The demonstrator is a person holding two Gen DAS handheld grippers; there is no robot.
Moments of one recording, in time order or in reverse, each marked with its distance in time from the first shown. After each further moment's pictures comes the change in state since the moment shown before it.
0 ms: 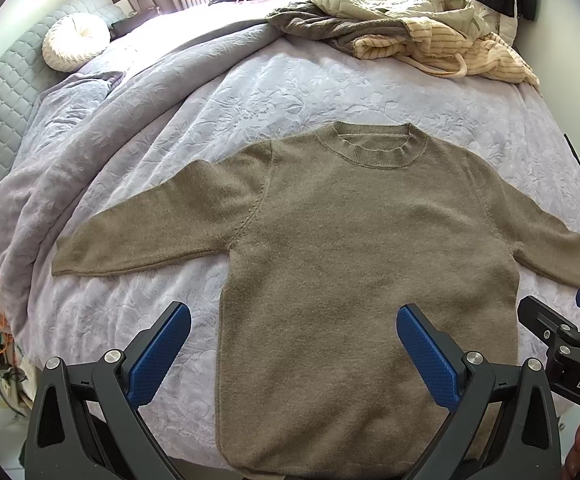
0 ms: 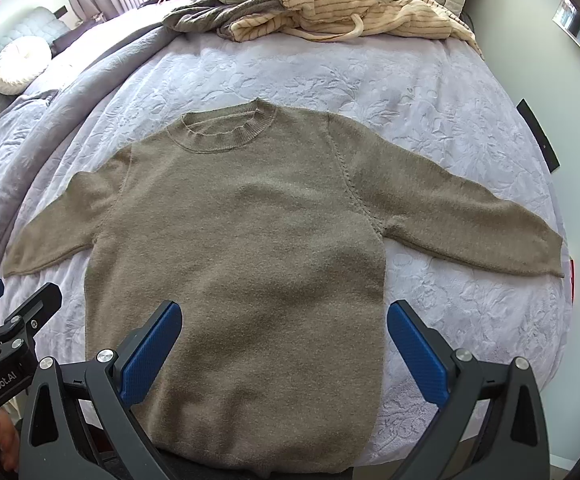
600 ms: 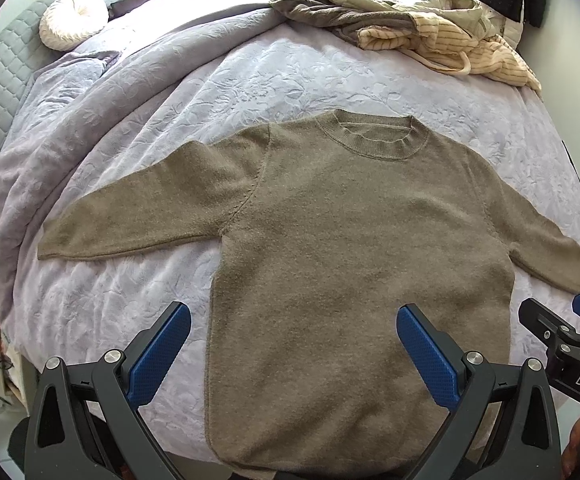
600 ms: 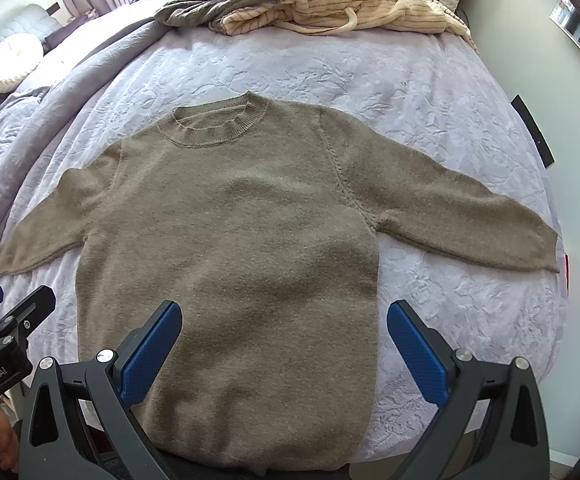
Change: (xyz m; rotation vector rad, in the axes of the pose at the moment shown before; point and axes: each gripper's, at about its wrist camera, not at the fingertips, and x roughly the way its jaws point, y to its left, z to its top) left arm 0.010 0.010 0.000 -0.043 0.049 -0.052; right arm 0.006 0.000 0.000 0.016 0.045 0.005
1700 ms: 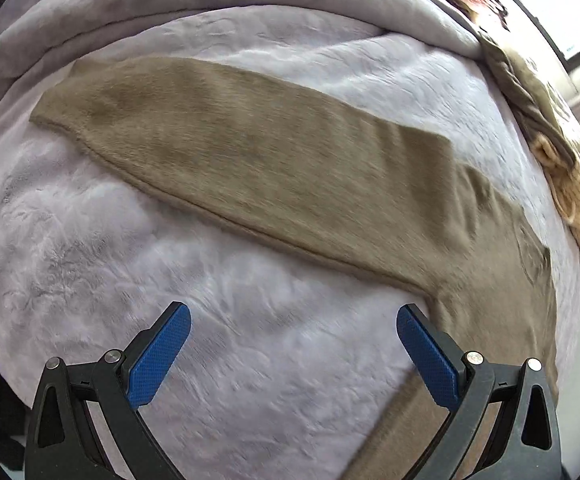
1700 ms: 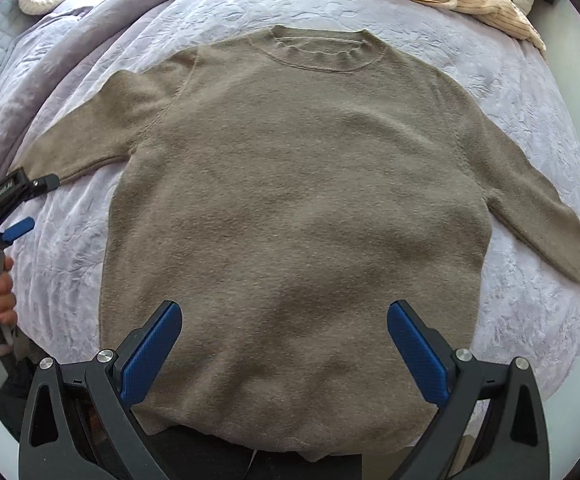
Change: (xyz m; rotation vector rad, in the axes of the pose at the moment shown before) left arm 0.146 0.263 -0.013 -0.563 0.061 -0.141; right arm 0.046 0.122 -0.036 -0.196 0.152 0.034
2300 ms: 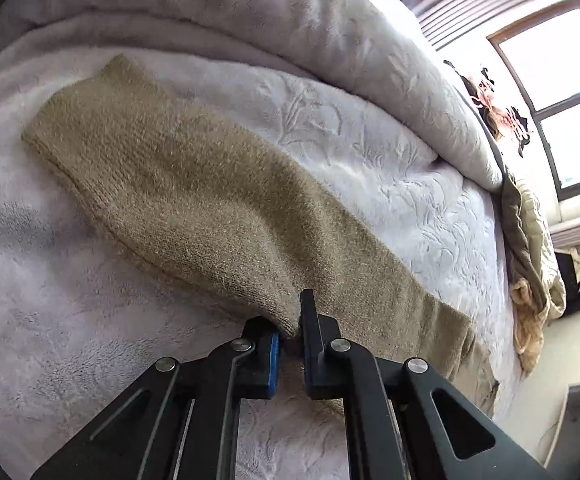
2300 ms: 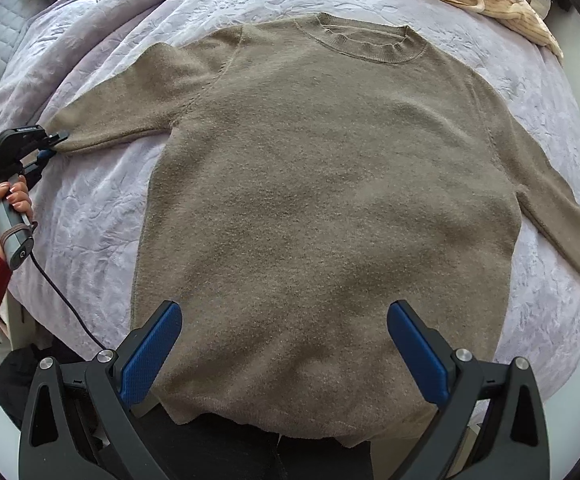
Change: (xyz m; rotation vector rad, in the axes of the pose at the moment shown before) left arm 0.013 0.070 0.070 -0.254 -0.191 -0.185; right arm 0.001 0.029 -0.014 -0.012 0.022 -0.004
